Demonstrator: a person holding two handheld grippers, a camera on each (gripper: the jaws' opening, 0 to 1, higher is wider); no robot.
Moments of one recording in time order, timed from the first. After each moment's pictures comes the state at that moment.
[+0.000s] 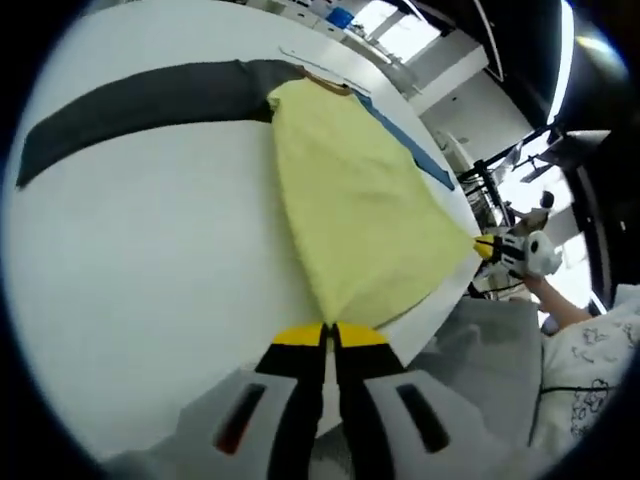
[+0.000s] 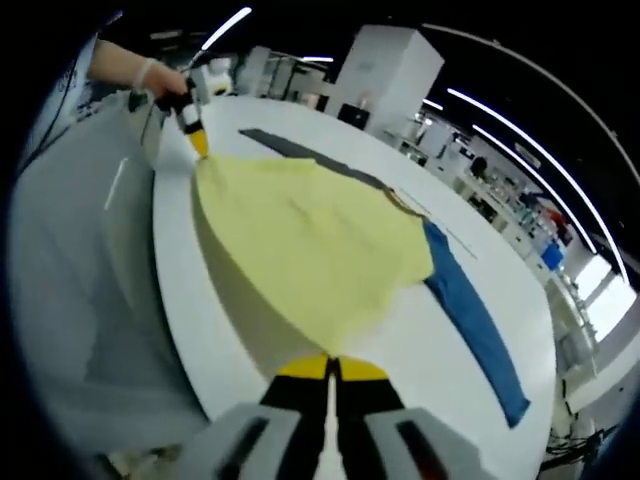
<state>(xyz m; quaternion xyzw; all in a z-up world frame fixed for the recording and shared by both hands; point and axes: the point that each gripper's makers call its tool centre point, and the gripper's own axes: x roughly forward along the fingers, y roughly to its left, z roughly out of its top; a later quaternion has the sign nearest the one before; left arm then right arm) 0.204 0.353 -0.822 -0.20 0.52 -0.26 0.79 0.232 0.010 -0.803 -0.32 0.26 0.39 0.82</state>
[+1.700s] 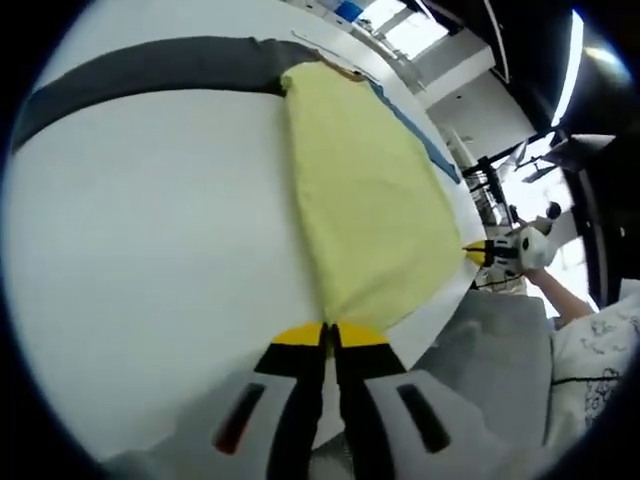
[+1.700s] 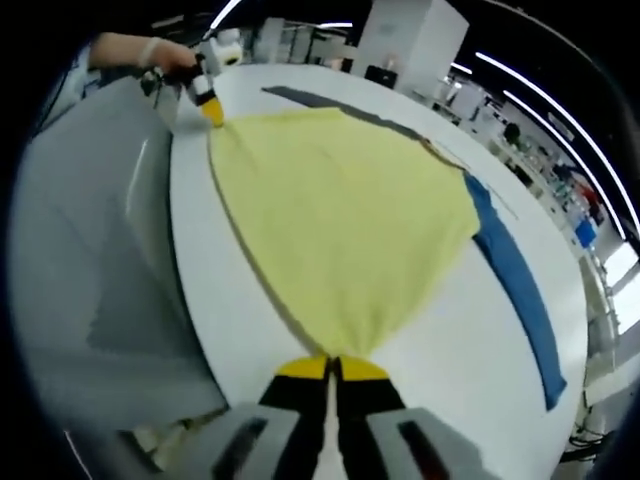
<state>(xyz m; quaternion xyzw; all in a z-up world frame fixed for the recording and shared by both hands) 0.196 0.349 -0.849 -0.20 0.52 -0.27 0.79 0.219 -0.006 -0.853 -0.31 0.36 0.42 0.77</state>
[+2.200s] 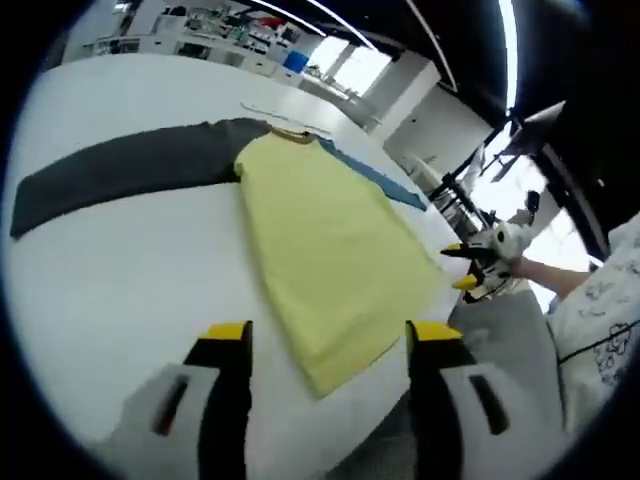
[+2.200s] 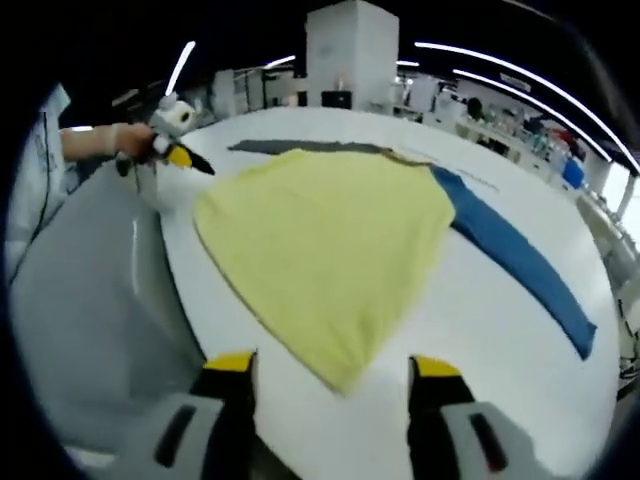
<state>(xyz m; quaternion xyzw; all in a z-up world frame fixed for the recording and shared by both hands) 0.224 0.341 -0.795 -0.15 0.36 -0.34 0.86 0.228 -0.004 -0.827 -0.14 0.36 0.39 0.83</state>
